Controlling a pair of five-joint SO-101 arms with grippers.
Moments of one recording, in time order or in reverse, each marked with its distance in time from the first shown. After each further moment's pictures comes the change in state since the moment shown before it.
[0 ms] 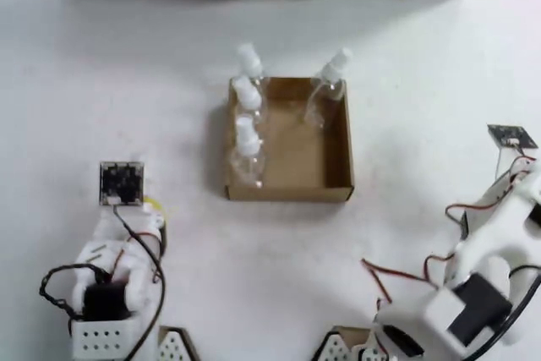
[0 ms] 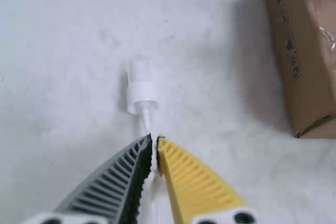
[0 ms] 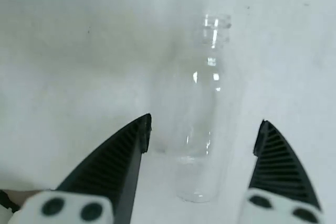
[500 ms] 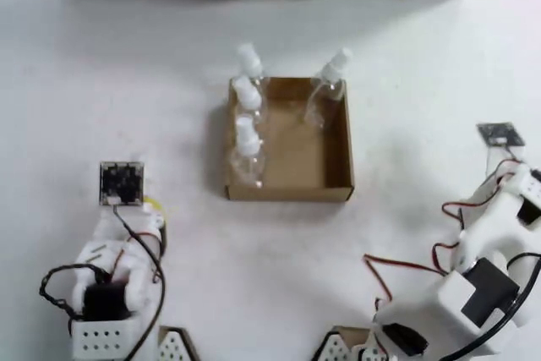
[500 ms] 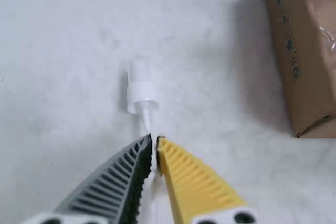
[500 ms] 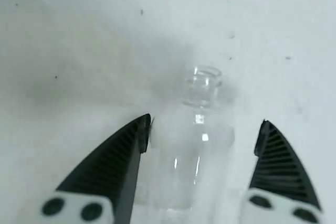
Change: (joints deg) left arm 0.0 0.0 0.0 0.0 0.0; right arm -1.5 6.2 3.3 -16.1 1.8
